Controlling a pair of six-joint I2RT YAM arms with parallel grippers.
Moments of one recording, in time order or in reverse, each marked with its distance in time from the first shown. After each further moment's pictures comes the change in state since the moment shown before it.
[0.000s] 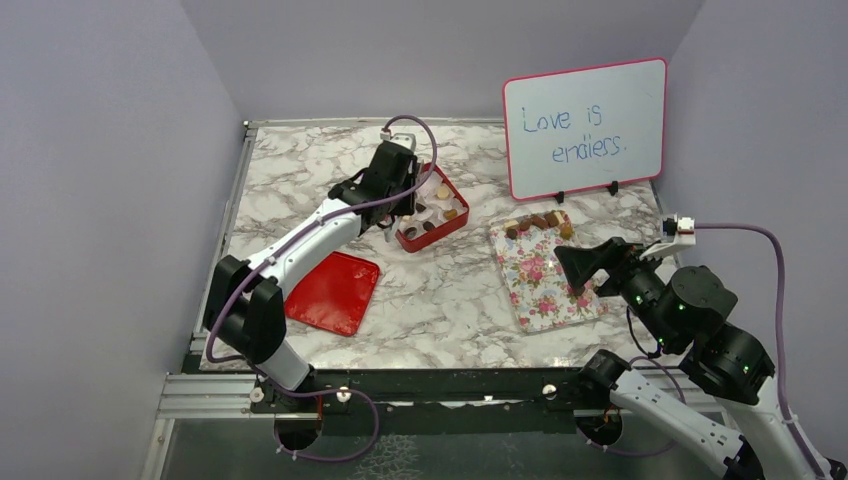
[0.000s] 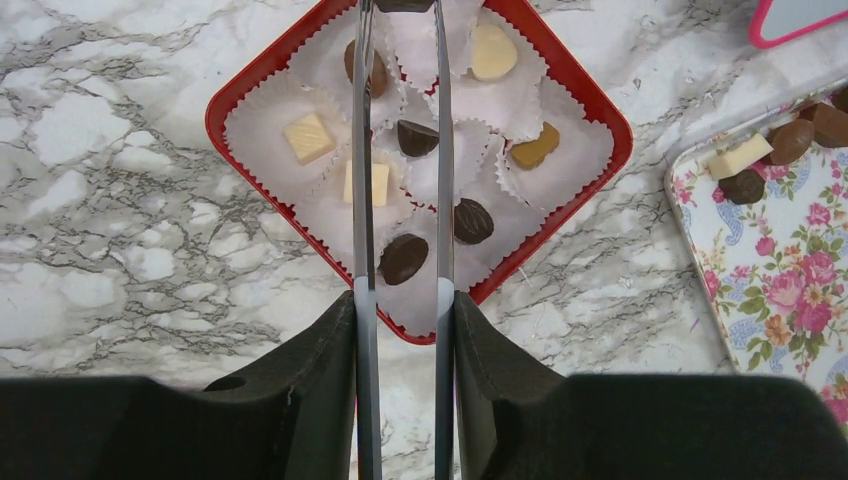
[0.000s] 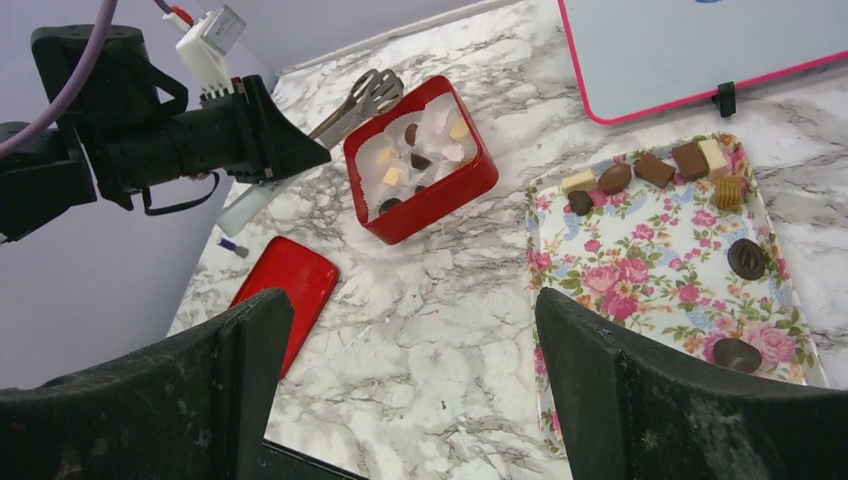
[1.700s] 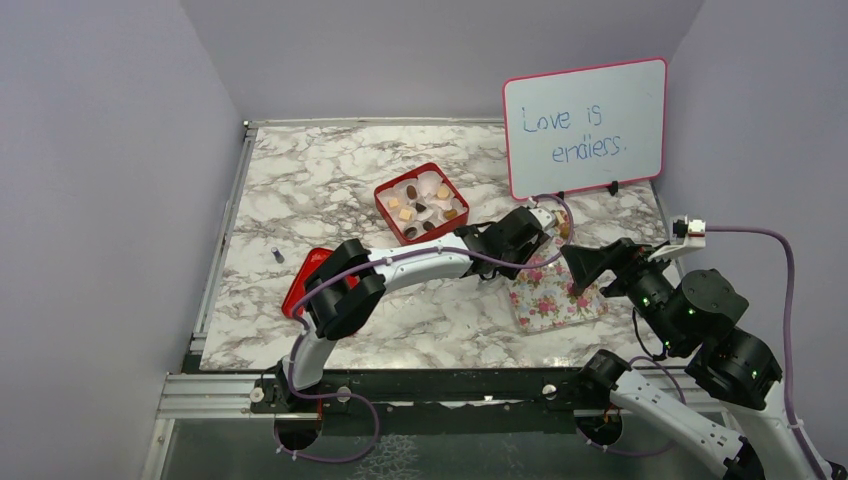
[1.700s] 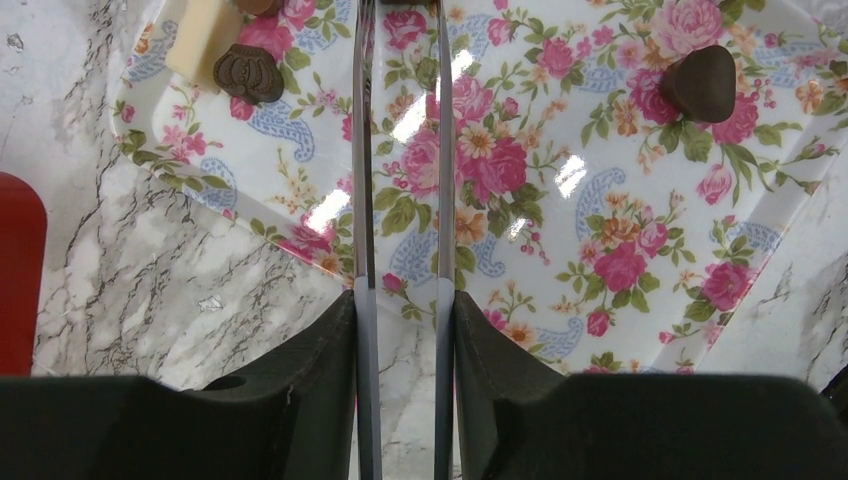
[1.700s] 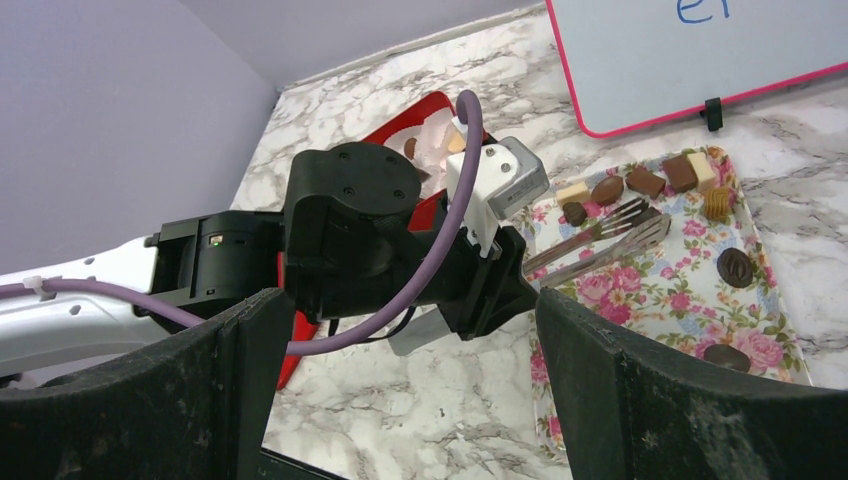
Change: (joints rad) left arm -0.480 0.463 0.294 0.104 0.076 0.113; right arm 0.000 -0.010 0.023 -0.008 0.018 -0.010
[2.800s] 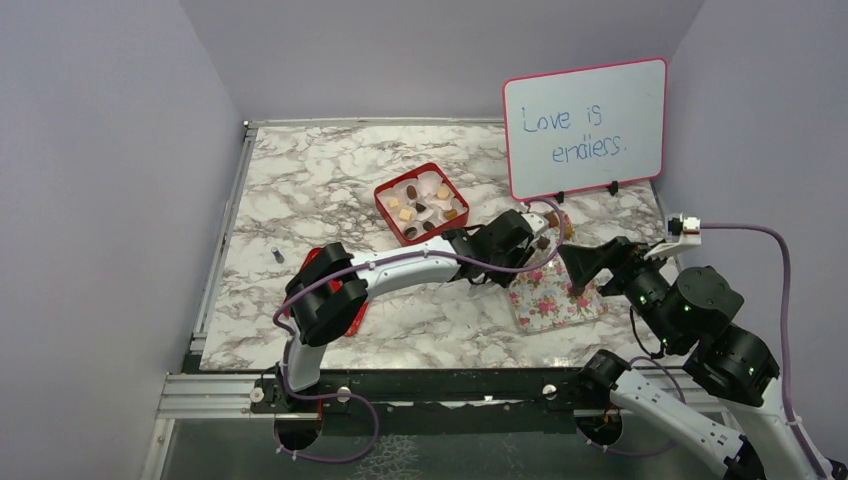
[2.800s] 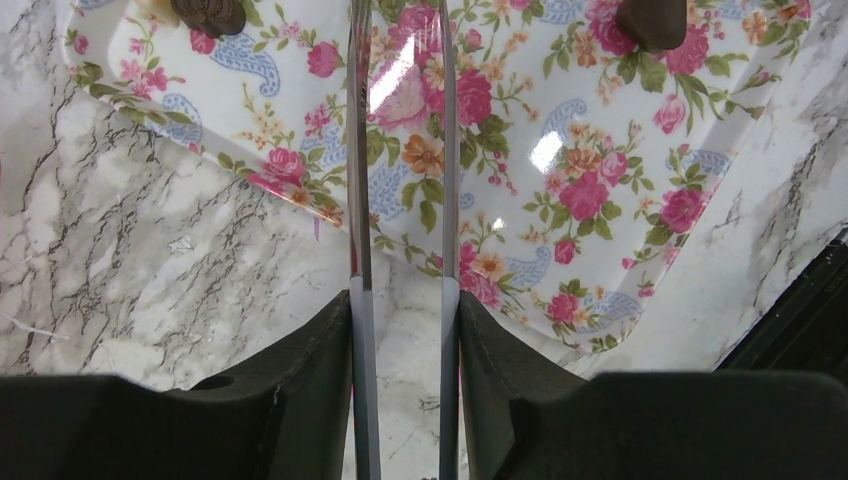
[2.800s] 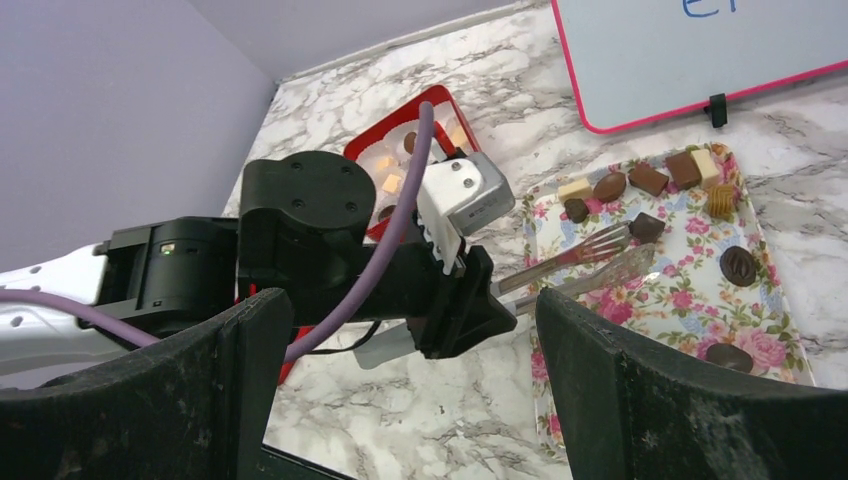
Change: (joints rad) left arm 0.000 -0.119 -0.112 -0.018 0.073 -0.025; right arm 0.000 0.019 0.000 0.002 -0.007 0.000
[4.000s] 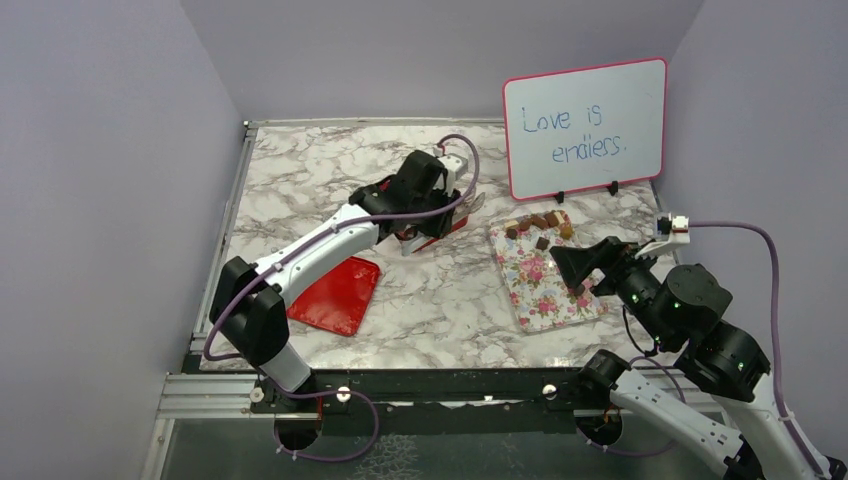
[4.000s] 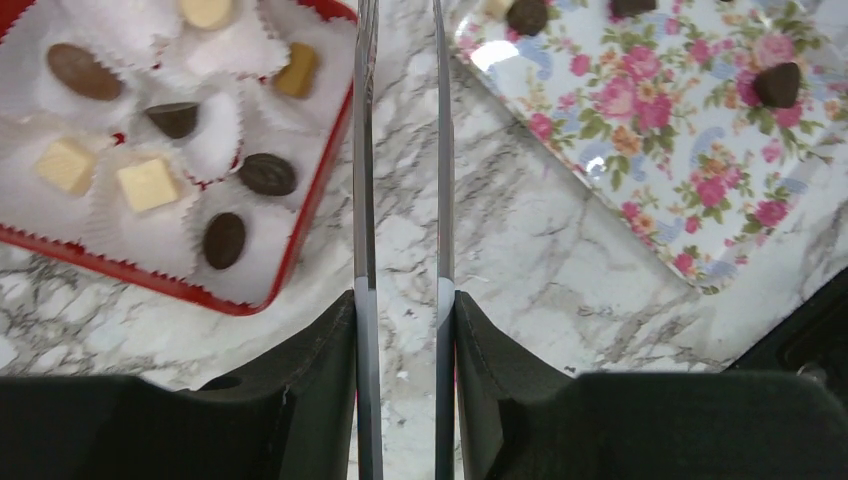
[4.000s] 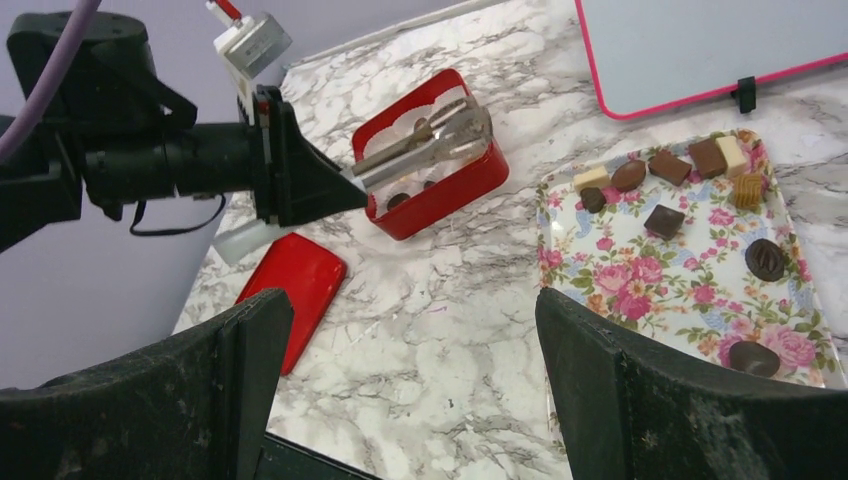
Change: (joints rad) left arm 0.381 -0.323 -0.105 -0.192 0.131 0.077; right arm 0.000 -0.002 -0.045 0.035 -0.042 0.018
